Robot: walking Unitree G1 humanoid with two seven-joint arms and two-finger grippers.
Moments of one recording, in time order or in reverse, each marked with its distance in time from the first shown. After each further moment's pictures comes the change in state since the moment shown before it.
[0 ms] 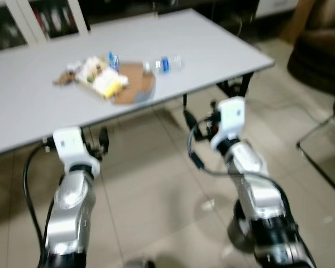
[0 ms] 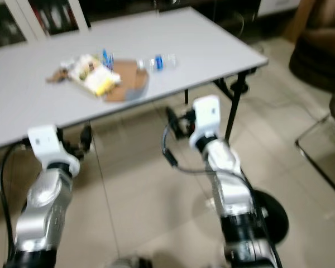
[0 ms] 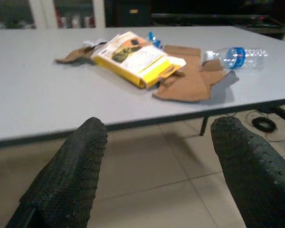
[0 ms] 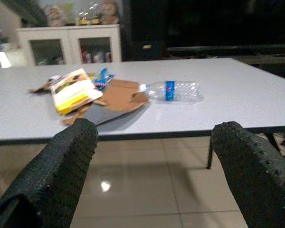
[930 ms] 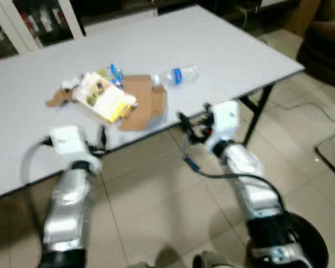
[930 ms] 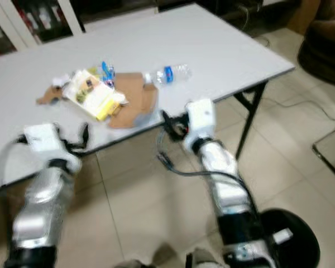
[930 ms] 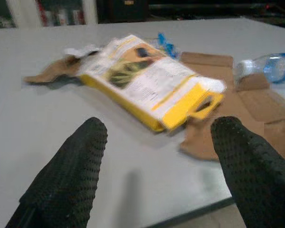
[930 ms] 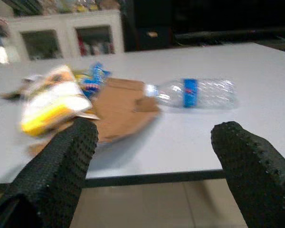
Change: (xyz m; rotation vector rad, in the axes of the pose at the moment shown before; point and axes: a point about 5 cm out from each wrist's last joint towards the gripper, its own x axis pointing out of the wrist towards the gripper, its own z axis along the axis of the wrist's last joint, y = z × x) left arm 0.000 -0.007 0.000 -0.003 0.012 -0.019; right arm 0.000 0.004 -0.007 0.009 0.031 0.019
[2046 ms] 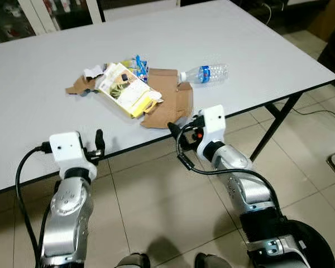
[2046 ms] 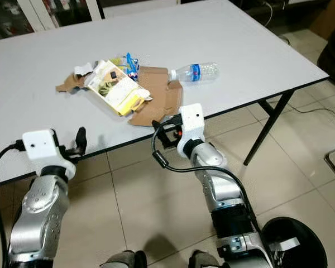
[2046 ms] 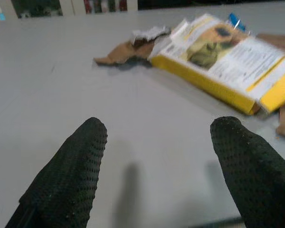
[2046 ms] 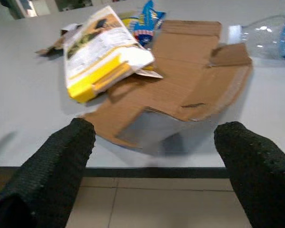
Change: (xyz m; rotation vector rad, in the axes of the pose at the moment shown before) left arm -0.018 0.011 0.000 0.074 -0.004 0.075; right arm 0.011 0.013 -0.015 0.105 0.161 0.070
